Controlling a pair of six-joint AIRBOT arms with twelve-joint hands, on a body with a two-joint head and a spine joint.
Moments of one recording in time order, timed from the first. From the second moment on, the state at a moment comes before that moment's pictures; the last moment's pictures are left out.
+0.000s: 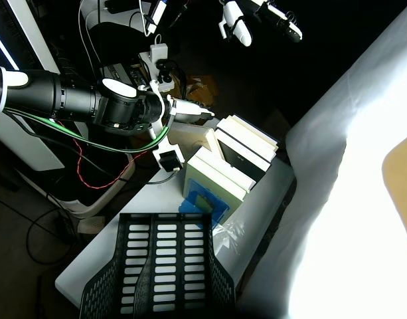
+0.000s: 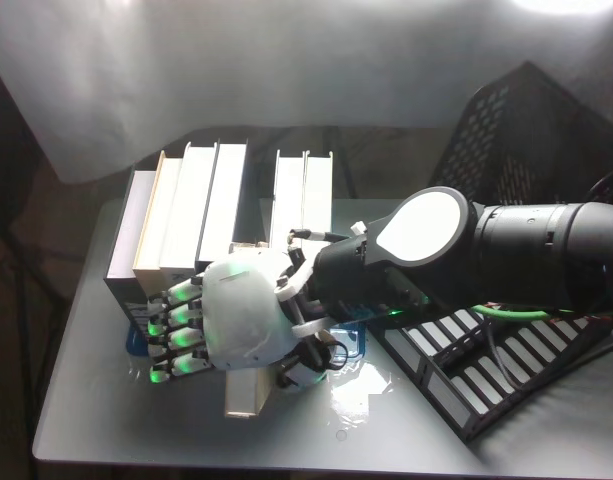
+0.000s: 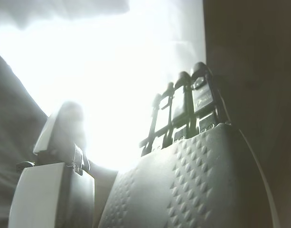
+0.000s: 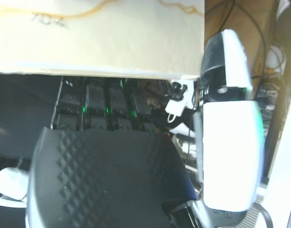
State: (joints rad) left arm 1.09 -0.93 1.17 -0.61 -1.45 0.32; right arm -0.20 -1.73 1.54 -1.89 0.31 0.11
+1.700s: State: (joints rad) left arm 1.11 -0.92 1.17 -0.61 -1.48 0.32; right arm -0.25 -1.78 1.60 -1.93 0.34 0.11
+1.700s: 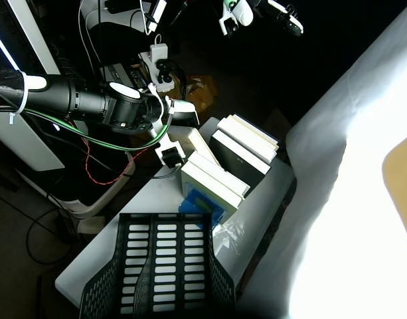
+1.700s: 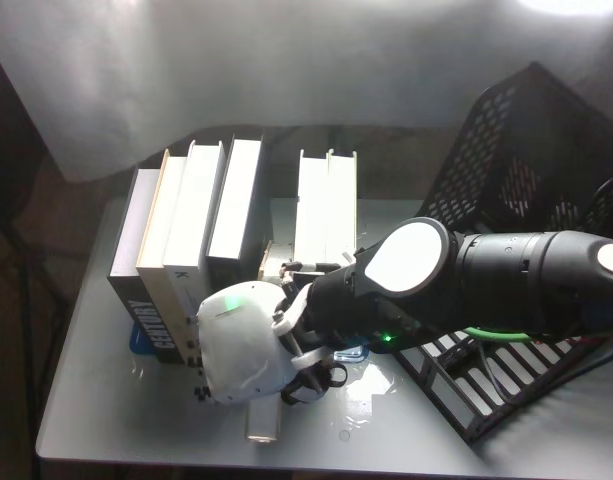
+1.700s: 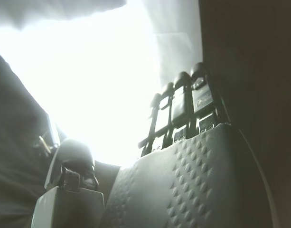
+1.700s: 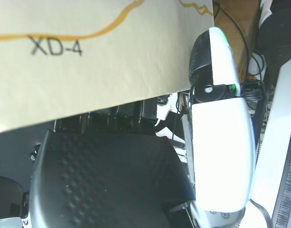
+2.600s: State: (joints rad) left arm 1.10 -0.90 1.16 -0.56 -1.46 0.32; right arm -0.08 -1.57 1.46 -1.87 0.48 0.22
